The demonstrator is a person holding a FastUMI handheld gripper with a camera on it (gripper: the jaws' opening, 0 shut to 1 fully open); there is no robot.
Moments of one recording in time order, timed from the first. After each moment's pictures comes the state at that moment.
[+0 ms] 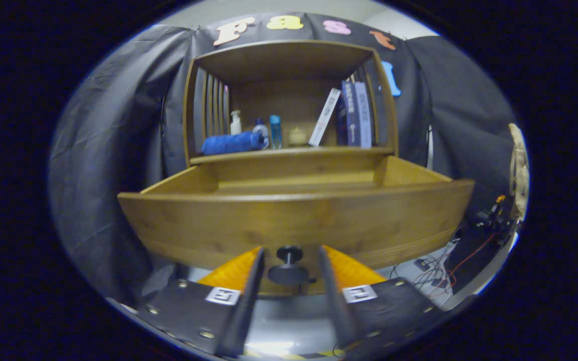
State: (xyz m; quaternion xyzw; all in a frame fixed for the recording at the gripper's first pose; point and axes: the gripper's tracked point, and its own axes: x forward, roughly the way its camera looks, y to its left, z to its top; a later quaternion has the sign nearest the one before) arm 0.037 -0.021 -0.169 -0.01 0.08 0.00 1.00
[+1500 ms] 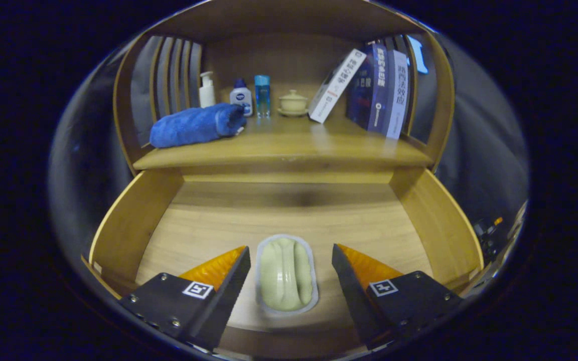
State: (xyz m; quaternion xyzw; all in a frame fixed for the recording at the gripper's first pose) arm 0.186 -0.009 -0.168 -0.02 0.30 -0.02 0.95
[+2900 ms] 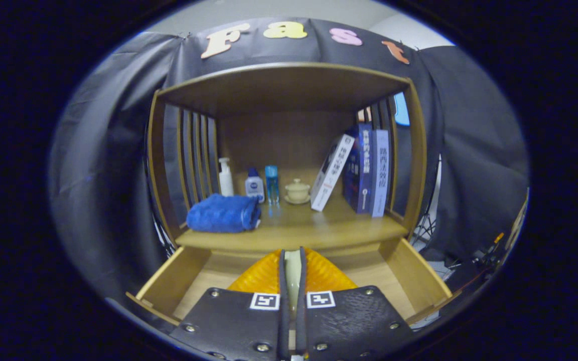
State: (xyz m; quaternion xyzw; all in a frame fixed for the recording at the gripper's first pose) arm 0.163 0.001 0.023 0.01 0.04 0.01 1.00
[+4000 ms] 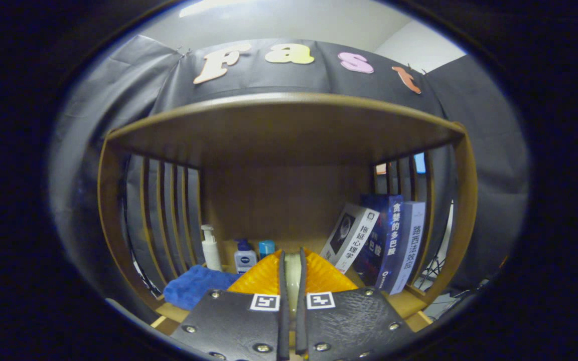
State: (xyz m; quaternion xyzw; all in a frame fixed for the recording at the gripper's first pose) arm 0.331 0.025 0.106 0.00 -0.05 0.01 1.00
